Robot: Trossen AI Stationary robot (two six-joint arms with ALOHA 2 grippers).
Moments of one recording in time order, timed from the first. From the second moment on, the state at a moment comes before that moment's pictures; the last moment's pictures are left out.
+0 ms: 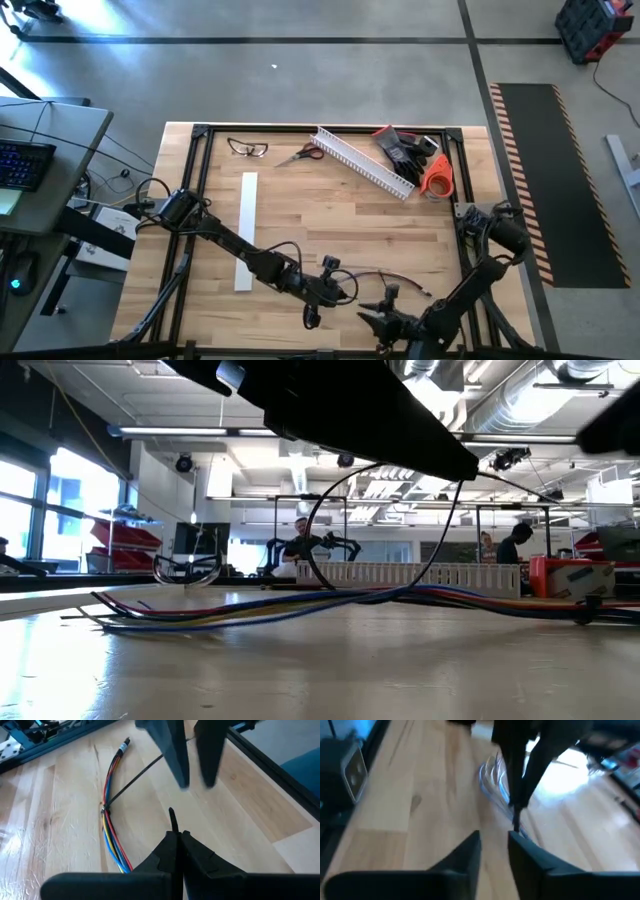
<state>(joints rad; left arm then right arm) -0.48 2.04 1.31 0.11 -0.27 0.11 0.96 2.02 1.22 -0.29 1.02 0.62</state>
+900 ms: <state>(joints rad) -0.49 2.04 1.31 0.13 -0.27 0.11 0.89 2.08 1.13 0.05 1.14 0.44</state>
